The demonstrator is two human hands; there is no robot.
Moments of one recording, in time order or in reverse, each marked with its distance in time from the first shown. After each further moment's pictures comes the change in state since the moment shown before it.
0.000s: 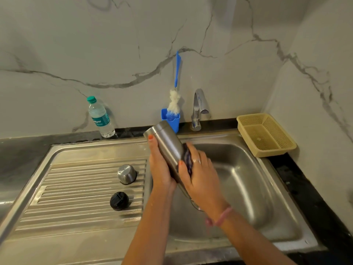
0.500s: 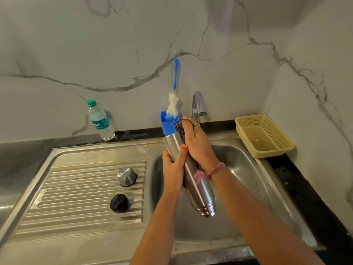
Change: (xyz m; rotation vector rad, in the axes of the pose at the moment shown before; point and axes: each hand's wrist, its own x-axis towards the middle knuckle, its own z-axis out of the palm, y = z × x) left_hand -0.014 -0.017 0.013 0.311 -0.073 0.038; right_hand 0.087 -0.025 -0.026 0.490 -0.047 0.241
